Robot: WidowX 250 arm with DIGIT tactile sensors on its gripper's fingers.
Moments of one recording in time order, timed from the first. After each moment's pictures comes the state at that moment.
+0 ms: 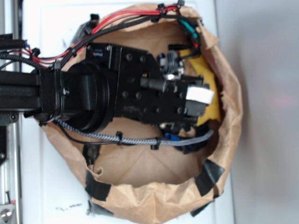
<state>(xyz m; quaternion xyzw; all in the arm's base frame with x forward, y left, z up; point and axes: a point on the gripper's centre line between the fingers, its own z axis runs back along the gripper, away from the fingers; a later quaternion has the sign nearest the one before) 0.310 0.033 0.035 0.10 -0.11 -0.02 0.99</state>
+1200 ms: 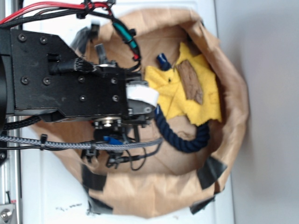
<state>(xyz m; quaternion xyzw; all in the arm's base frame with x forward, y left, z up) 0.224 0.015 0.057 -0.01 0.00 0.02 1.00</state>
